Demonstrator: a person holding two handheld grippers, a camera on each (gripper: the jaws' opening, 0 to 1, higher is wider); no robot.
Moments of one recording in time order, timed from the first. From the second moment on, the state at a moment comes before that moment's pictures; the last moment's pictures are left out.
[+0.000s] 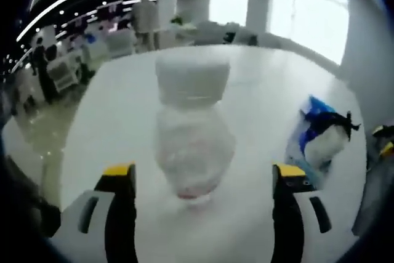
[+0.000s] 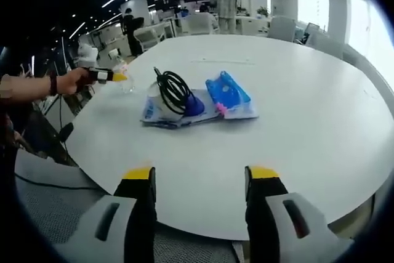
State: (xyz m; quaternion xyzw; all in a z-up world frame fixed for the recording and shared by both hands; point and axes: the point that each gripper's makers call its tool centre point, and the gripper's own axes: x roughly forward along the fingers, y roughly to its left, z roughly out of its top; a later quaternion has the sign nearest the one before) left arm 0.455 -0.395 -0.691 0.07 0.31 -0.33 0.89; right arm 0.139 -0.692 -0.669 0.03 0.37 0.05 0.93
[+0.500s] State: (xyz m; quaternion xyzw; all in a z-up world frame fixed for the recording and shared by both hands) left arm 0.364 -0.406 -0.694 -0.01 0.34 -0.30 0.89; right arm 0.139 -0.683 -0.672 0.04 0.37 0.07 0.92
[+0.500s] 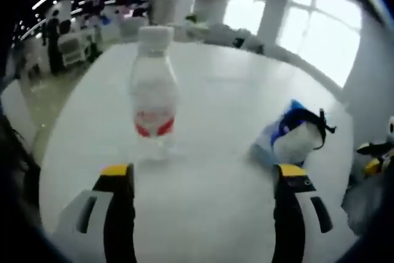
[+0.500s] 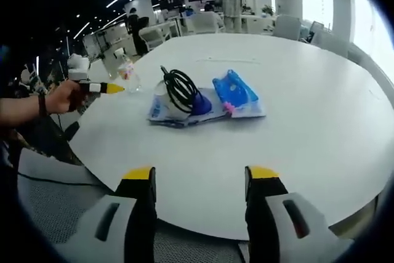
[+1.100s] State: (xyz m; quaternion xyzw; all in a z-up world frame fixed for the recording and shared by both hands) left arm 0.296 -0.420 -0.676 -0.08 0.33 -0.29 0.89; right arm 0.140 -0.675 -0.666 0.07 0.35 0.09 0.93
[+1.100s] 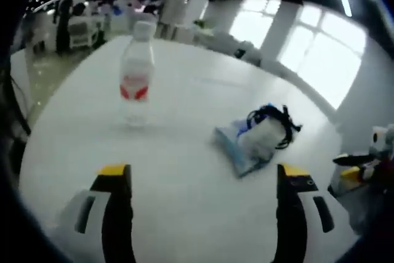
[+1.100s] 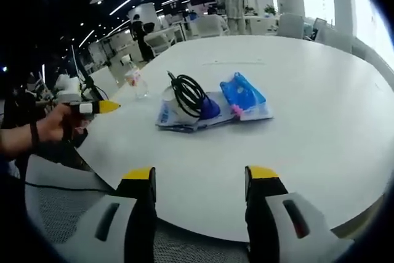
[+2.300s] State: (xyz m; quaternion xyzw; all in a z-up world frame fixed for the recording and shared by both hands) left arm 0.235 -0.422 -0.667 0.01 0.35 -0.31 0.89; right arm 0.139 -0.658 -0.667 0.09 0.36 0.12 0.92
